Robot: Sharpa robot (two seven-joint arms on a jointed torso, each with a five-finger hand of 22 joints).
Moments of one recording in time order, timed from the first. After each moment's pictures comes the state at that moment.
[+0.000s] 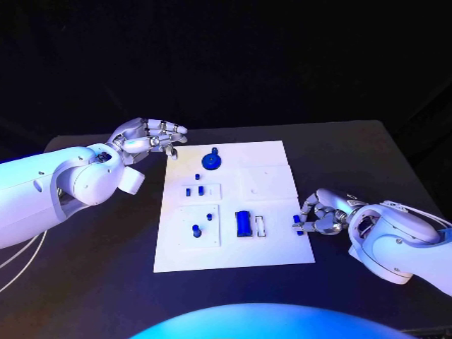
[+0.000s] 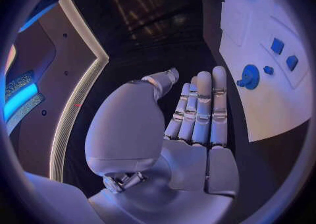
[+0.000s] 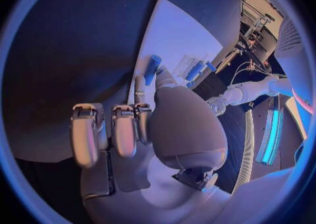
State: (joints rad) left arm 1.19 -0.92 -0.04 1.43 -0.19 -0.06 0.29; left_hand 1.37 -0.21 0.57 0.10 0.05 0.82 0.21 0.27 0.29 0.97 0.14 0.36 0.22 1.02 0.06 1.08 0.46 0.17 0.93 0.16 0.79 0.72; right arm 1.07 -1.11 -0.19 1.85 -1.40 -0.39 -0.50; right_hand 1.32 -0.10 -0.05 0.29 0.16 1.00 0.06 0.46 0.50 1.46 -0.01 1.49 1.31 1.47 -0.08 1.53 1.31 0.02 1.47 0.03 1.51 1.31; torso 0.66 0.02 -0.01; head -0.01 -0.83
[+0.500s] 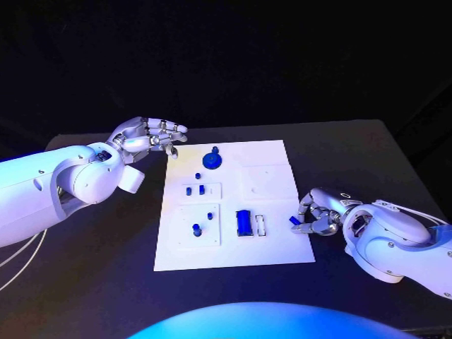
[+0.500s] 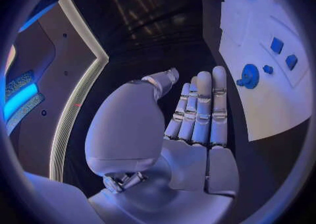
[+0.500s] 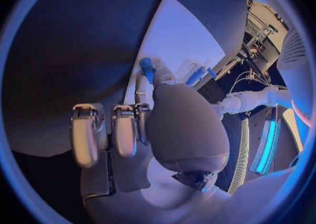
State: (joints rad) left arm 1.19 -0.92 -0.04 1.43 -0.19 -0.06 0.28; left_hand 1.37 -0.21 0.57 0.10 0.05 0.82 0.21 0.27 0.29 0.97 0.14 0.36 0.22 1.02 0.06 1.08 0.46 0.17 0.93 0.16 0.78 0.72; right arm 1.06 -1.07 -0.18 1.84 -1.50 -0.37 -0.53; right_hand 1.42 -0.14 0.02 0.29 0.13 1.02 0.06 0.45 0.60 1.46 -0.01 1.49 1.31 1.47 -0.08 1.53 1.31 0.02 1.47 0.03 1.52 1.31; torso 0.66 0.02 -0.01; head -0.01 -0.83
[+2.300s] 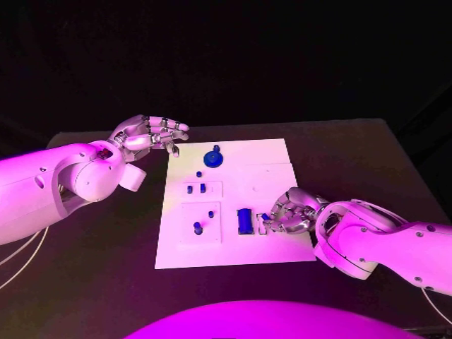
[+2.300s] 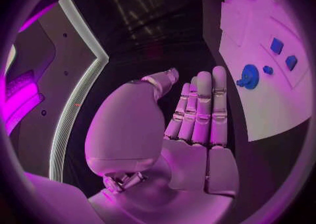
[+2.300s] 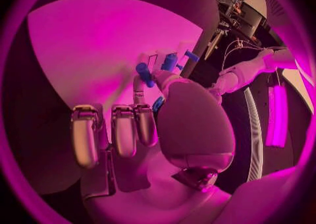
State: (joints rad) left arm 1.19 -0.92 -0.04 1.43 -0.19 -0.06 0.28; left_hand 1.37 -0.21 0.57 0.10 0.05 0.82 0.21 0.27 0.29 0.96 0.15 0.36 0.22 1.02 0.06 1.08 0.46 0.17 0.93 0.16 0.78 0.71; right arm 1.09 -0.93 -0.19 1.85 -1.16 -0.46 -0.53; right_hand 1.25 -0.18 0.40 0.29 0.33 1.03 0.05 0.46 0.50 1.47 -0.02 1.49 1.31 1.47 -0.08 1.53 1.31 0.02 1.46 0.03 1.53 1.31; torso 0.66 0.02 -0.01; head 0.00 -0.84
